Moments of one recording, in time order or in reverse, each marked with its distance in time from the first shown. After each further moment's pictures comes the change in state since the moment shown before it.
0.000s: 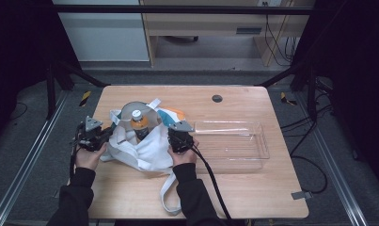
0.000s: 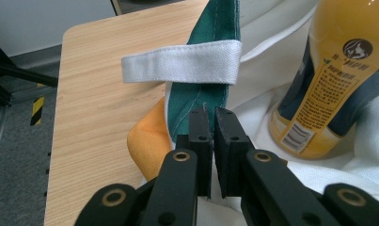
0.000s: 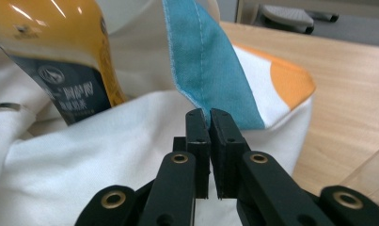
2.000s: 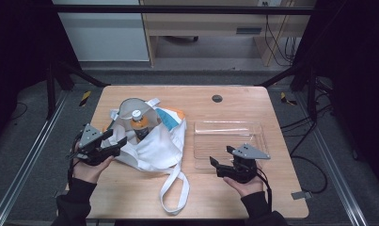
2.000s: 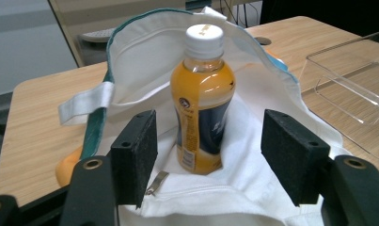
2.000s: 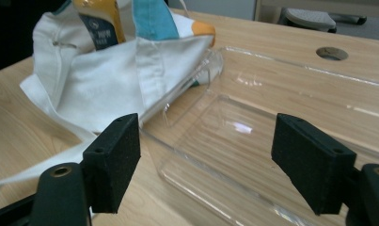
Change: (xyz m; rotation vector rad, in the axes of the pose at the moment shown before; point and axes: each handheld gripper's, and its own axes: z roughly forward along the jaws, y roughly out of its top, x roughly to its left) left arm -0.053 0.012 -0.065 -0.180 -0.168 0.029; right arm -0.114 -0.049 -0.168 -0.024 0.155 -0.031
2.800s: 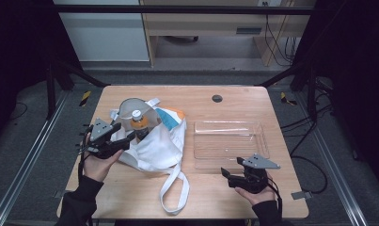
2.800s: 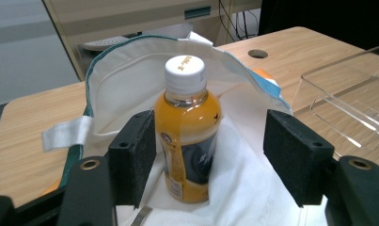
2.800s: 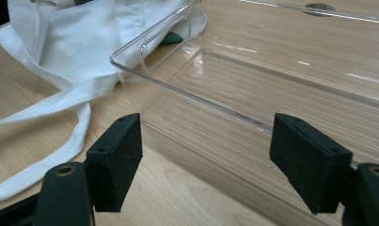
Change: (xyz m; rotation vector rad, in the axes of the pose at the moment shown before) left arm -0.014 0.019 0.020 -0.026 0.011 0.004; right arm -0.017 -0.034 -0.018 0.081 -0.020 0.017
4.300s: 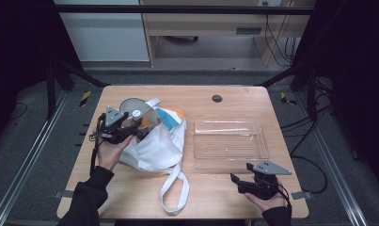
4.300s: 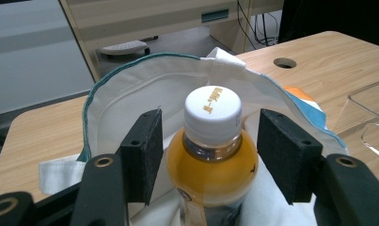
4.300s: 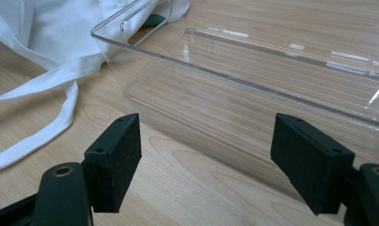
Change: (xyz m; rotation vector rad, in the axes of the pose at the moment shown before) left arm 0.007 0.011 0.050 -0.001 0.075 0.013; right arm -0.013 -0.017 -0.020 0.033 -0.021 0.037
